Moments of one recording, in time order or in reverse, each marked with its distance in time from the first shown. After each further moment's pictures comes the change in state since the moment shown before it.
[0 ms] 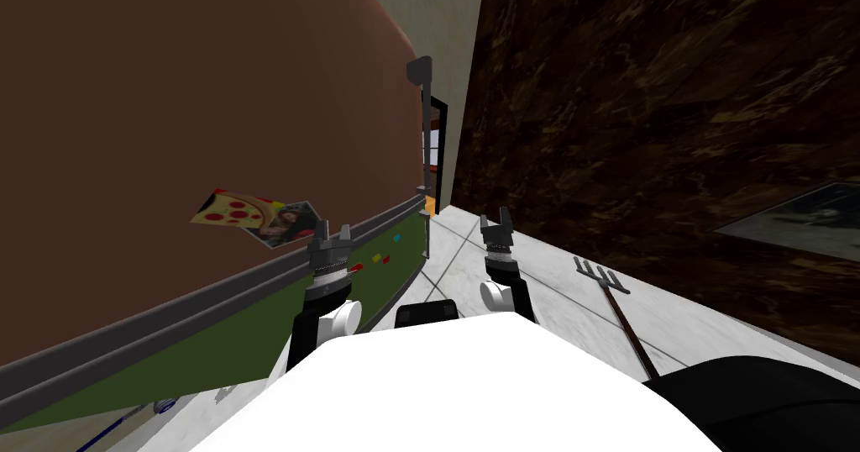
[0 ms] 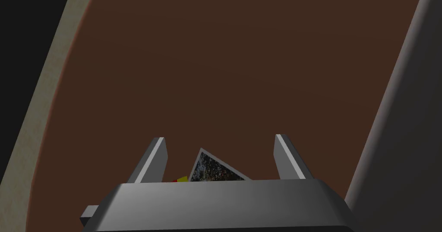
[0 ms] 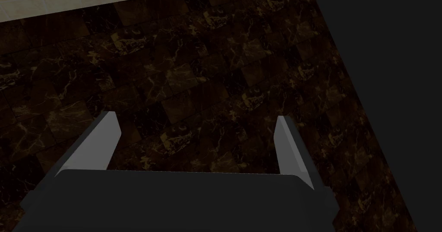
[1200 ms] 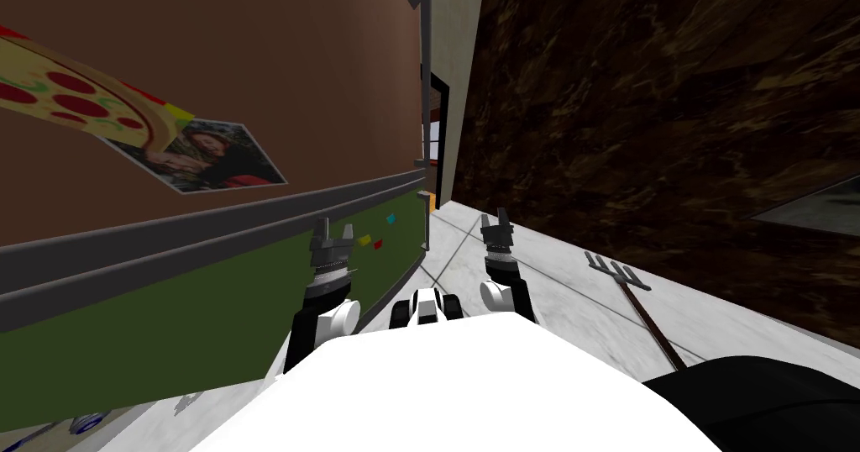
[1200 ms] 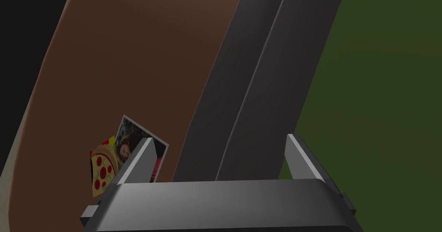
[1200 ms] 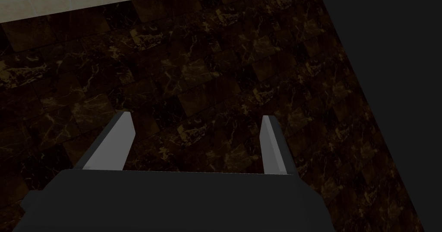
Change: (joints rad) left arm -0.014 0.037 0.002 0.005 0.009 0.015 -0.006; right arm 0.000 0.000 0.000 0.000 0.000 0.000 0.000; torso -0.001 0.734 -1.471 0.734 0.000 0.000
